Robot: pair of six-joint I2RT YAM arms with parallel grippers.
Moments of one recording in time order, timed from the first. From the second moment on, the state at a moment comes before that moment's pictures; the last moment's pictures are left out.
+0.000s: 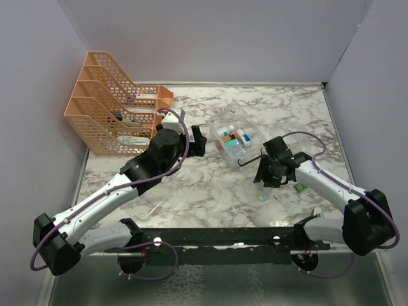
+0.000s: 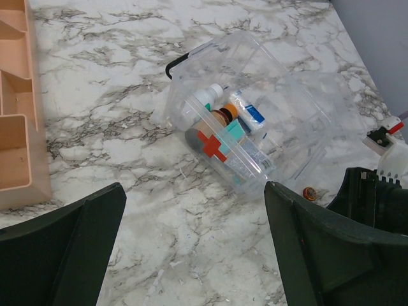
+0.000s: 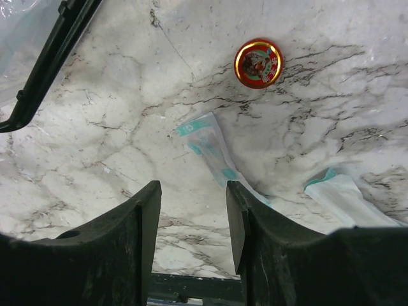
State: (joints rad) left arm -0.79 1.04 0.92 -0.20 -0.35 -0.48; right arm 0.45 1.26 0.73 -0.64 0.01 0.76
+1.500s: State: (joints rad) left arm -0.76 1.06 0.94 -0.26 -0.33 -0.48; right arm 0.36 1.28 1.03 -0.76 0.31 0.60
